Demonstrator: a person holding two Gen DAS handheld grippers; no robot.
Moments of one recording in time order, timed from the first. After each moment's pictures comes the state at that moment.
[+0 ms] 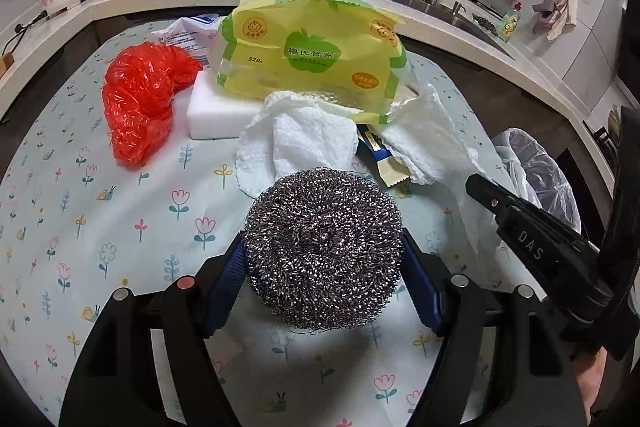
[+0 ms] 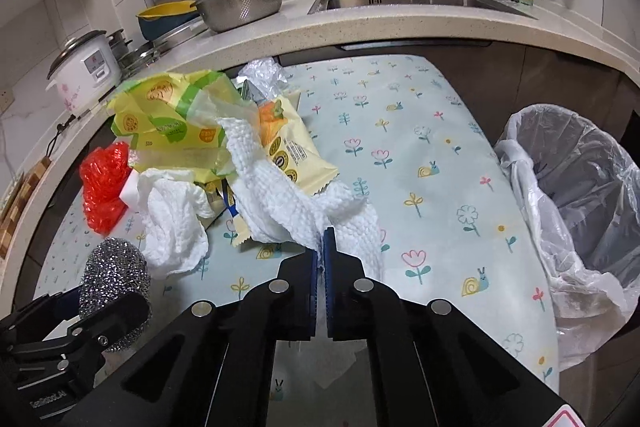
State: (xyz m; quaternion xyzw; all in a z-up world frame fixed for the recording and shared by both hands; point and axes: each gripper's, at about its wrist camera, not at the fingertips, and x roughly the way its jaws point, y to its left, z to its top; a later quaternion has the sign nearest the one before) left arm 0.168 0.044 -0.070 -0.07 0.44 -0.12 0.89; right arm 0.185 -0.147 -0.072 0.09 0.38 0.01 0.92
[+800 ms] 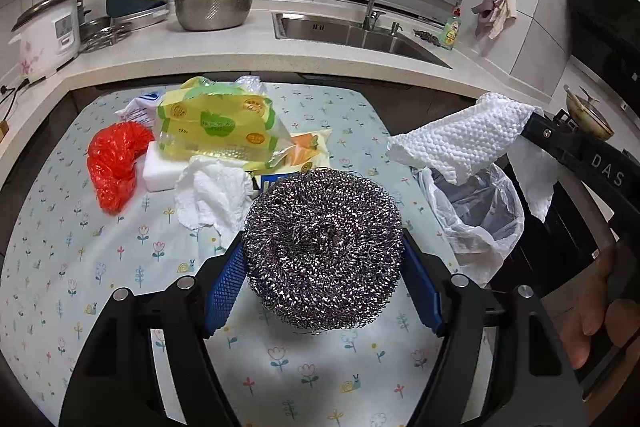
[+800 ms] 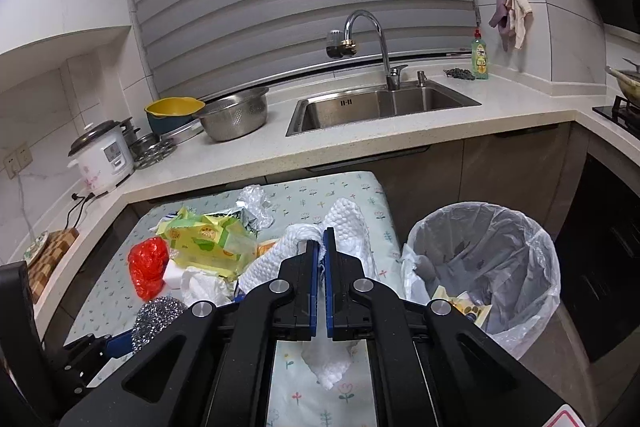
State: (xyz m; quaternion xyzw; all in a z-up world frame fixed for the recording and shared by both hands) left arm 0.113 -0.026 0.006 -0.02 0.37 -0.18 0.91; right arm 0.097 -0.217 0.053 0.10 0.25 -0.03 0.96
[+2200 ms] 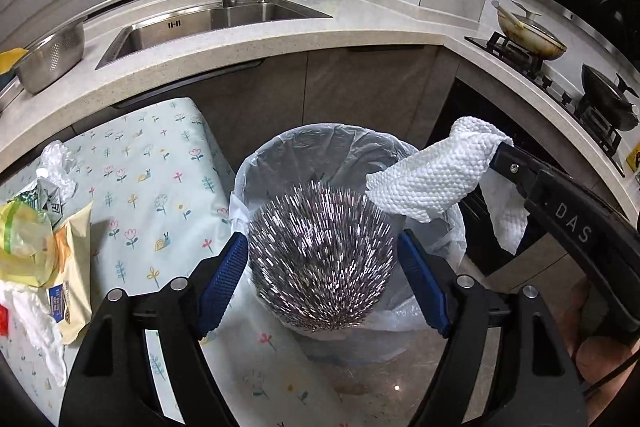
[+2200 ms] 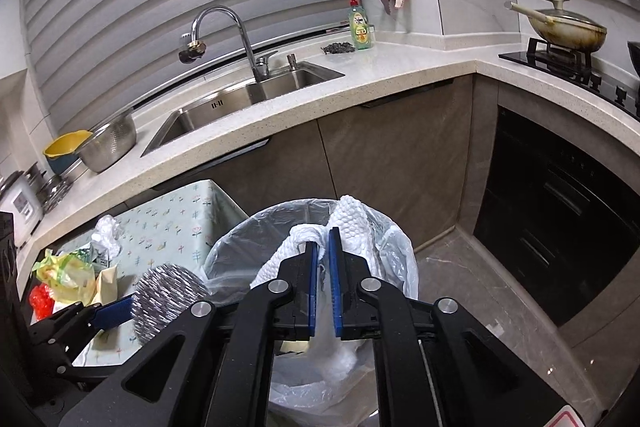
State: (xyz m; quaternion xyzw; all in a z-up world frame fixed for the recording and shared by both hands) left arm 0.177 -0.261 -0.026 0.08 0.38 -0.31 0.87; right arm 0.119 -0.414 -0.009 0.16 0.28 -0.17 0.93
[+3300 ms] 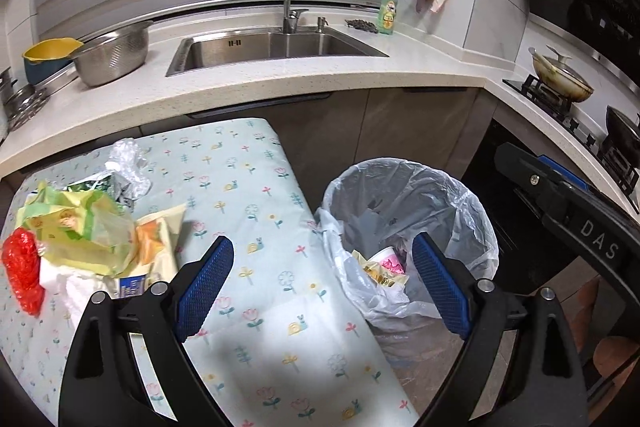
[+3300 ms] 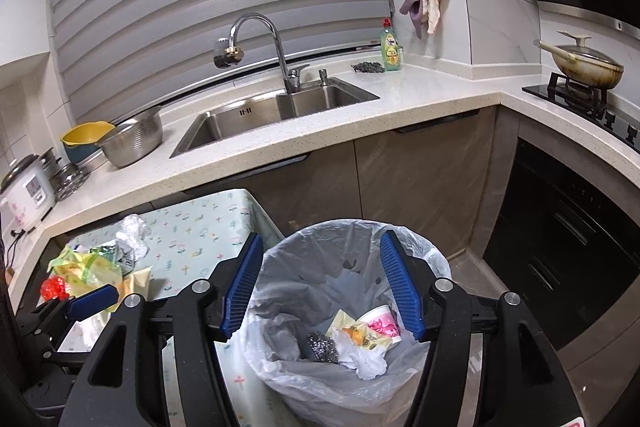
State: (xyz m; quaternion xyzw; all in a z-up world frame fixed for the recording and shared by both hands) left arm 0.179 -0.178 0.009 0.04 0.35 -0.25 0.90; right arm 0.121 -0.352 0.029 0.12 0.25 -0.14 0.95
